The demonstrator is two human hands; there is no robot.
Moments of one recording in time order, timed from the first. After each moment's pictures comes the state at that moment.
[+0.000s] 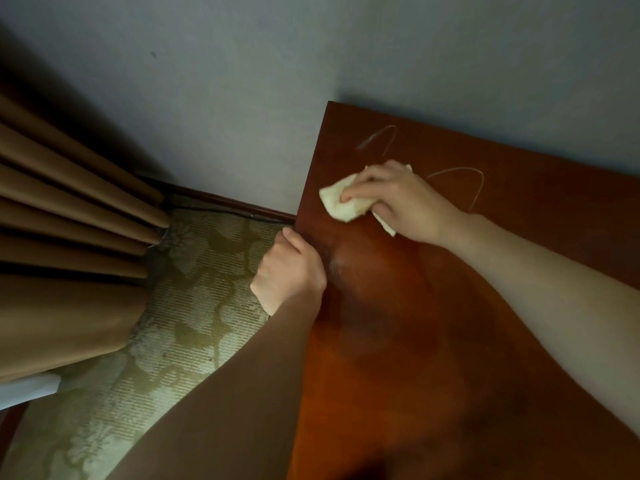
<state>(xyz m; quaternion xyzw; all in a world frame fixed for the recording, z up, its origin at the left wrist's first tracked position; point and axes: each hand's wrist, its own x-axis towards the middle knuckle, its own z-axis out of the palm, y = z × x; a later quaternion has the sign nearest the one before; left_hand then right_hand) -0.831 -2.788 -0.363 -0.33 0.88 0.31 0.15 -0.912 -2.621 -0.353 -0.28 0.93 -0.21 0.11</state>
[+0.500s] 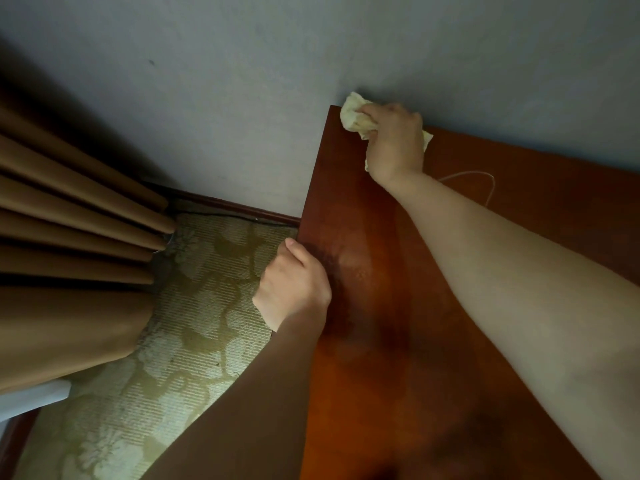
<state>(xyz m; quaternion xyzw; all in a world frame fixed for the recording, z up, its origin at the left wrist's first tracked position) -0.834 -2.786 -0.365 -0.33 0.88 0.30 0.15 -0.989 -2.660 -0.371 0.04 0.98 -0.18 -0.05</state>
